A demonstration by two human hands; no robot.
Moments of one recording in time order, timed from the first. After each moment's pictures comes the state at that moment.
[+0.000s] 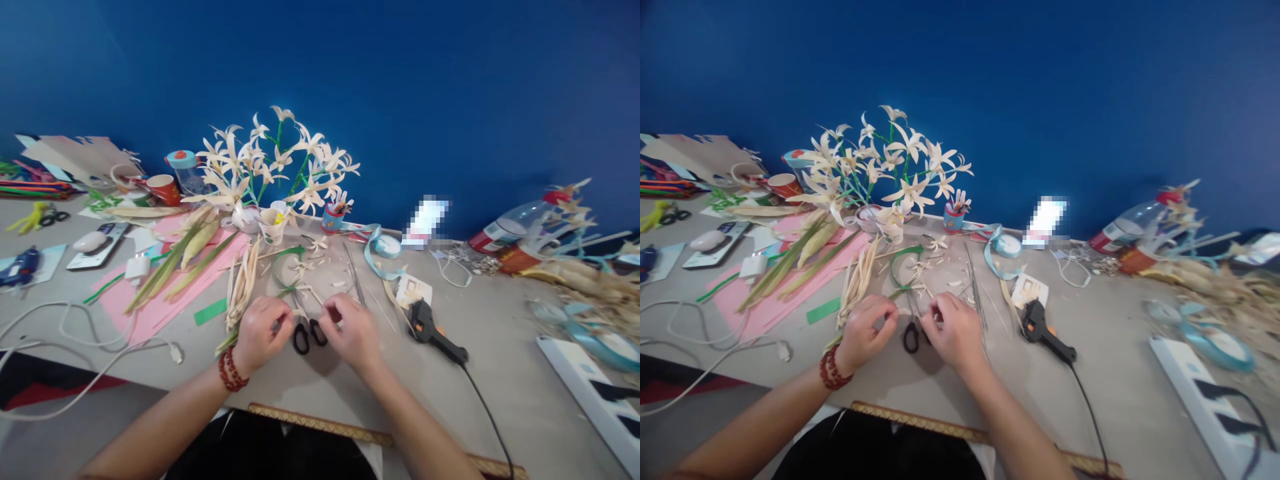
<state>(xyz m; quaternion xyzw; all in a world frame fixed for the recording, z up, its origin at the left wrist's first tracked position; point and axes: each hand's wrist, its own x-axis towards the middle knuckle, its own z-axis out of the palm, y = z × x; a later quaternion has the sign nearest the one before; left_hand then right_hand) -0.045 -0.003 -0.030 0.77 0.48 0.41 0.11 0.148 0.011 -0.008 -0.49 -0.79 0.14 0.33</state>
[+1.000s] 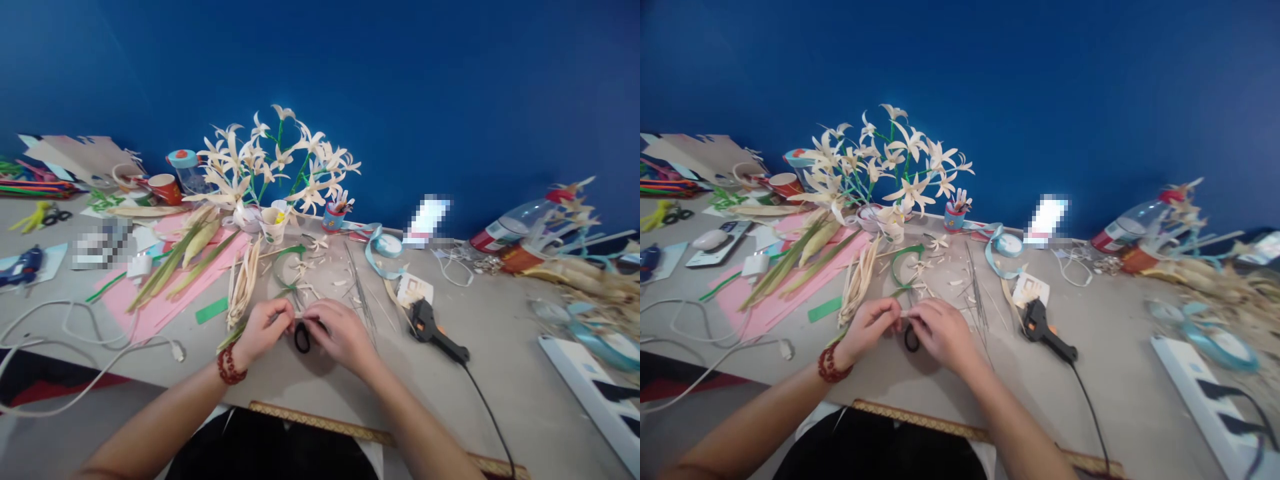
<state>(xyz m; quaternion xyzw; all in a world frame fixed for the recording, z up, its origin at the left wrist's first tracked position) -0.047 0.003 -0.032 0.62 0.47 0.40 0.49 0.147 0.018 -0.011 -0.34 -0.87 0.20 0.30</state>
